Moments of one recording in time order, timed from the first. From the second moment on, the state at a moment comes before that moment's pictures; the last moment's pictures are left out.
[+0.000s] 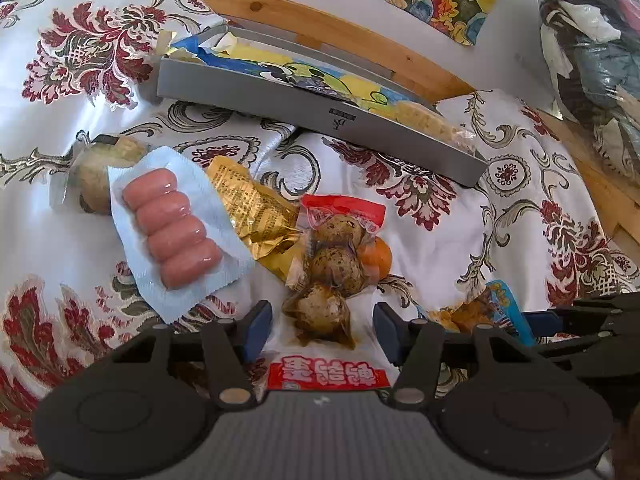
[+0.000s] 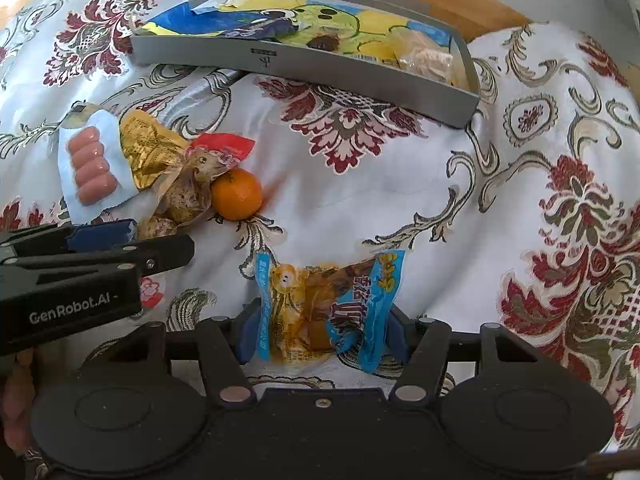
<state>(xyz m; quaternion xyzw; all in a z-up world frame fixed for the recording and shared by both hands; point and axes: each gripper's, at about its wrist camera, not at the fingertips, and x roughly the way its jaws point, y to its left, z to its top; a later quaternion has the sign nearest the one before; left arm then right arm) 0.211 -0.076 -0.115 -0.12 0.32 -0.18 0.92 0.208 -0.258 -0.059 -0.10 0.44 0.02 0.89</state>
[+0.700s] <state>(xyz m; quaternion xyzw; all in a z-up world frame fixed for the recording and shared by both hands) 0.233 -0.087 -0.113 -0.09 0.32 -0.19 0.92 0.214 -0.258 -0.065 -0.11 0.43 0.01 0.90</state>
